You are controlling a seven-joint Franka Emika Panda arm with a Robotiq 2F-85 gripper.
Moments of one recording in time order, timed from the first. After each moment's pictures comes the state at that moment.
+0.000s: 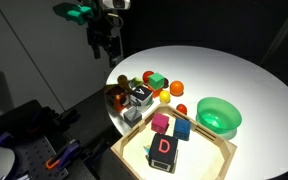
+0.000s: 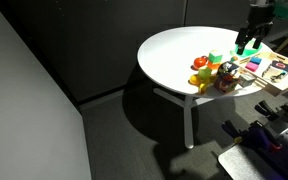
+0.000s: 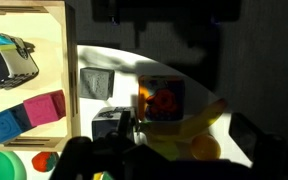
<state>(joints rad) -0.03 -0.13 -0.06 -2.47 -0.01 2.20 -0.05</state>
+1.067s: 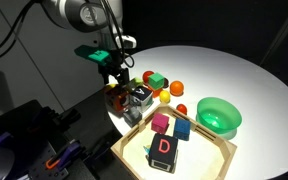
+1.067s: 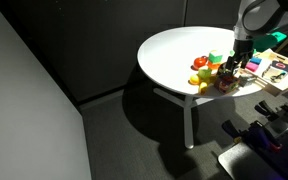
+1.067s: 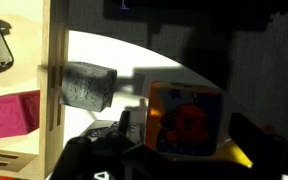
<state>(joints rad) -0.03 0.17 -0.06 -2.47 -0.10 2.47 -0.07</state>
